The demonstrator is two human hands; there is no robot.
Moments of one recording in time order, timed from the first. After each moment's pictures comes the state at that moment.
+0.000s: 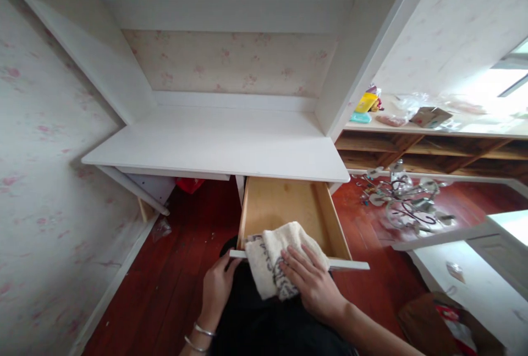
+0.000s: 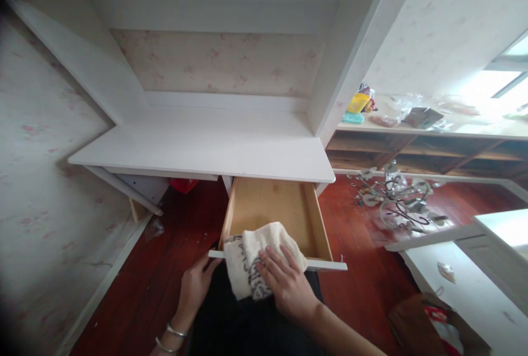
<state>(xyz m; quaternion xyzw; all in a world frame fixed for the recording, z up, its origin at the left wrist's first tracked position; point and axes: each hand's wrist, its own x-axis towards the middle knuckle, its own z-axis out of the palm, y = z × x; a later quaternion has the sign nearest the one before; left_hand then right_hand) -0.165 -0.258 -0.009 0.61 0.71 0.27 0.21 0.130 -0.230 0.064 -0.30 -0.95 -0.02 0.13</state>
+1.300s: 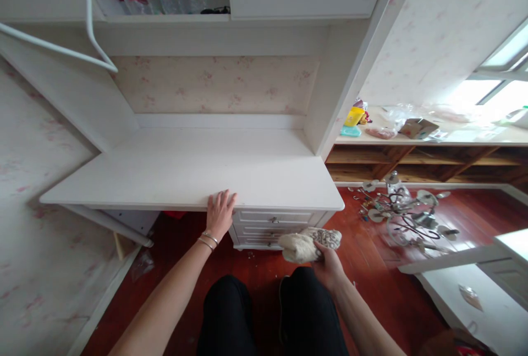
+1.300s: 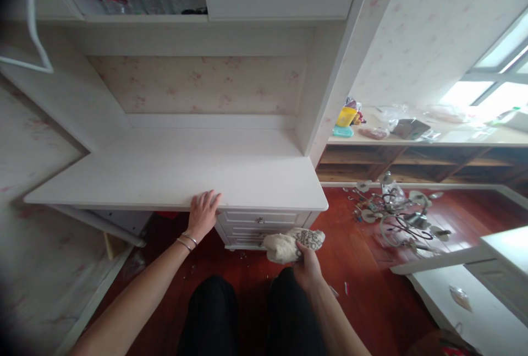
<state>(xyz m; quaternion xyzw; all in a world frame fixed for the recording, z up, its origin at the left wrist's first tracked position) -0.141 0.023 0.058 0.77 0.62 0.10 -0.13 0.186 -0.067 0.007 -0.51 0.05 0.64 0.57</state>
